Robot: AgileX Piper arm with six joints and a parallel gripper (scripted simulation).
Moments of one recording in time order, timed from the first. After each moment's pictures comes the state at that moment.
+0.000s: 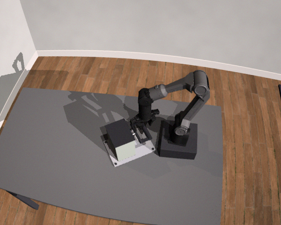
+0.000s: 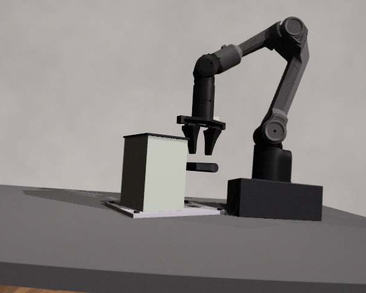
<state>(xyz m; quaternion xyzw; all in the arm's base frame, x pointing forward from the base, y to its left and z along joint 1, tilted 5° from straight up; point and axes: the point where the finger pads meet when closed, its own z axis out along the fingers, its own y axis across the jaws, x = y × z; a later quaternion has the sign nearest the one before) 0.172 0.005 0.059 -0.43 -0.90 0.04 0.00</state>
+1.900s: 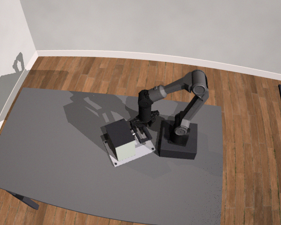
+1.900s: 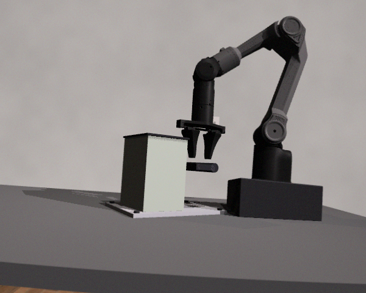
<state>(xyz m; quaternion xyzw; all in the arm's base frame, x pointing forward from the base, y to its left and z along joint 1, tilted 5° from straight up) 0.172 0.004 0.049 -0.43 -0.90 0.04 0.00</state>
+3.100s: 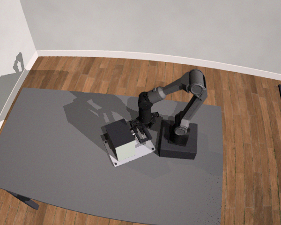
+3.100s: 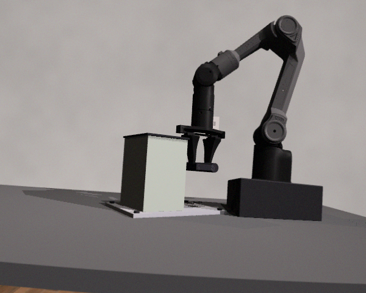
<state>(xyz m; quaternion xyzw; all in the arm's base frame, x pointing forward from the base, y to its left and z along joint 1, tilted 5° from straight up) 0.172 0.003 0.035 -0.43 -0.90 0.04 0.00</state>
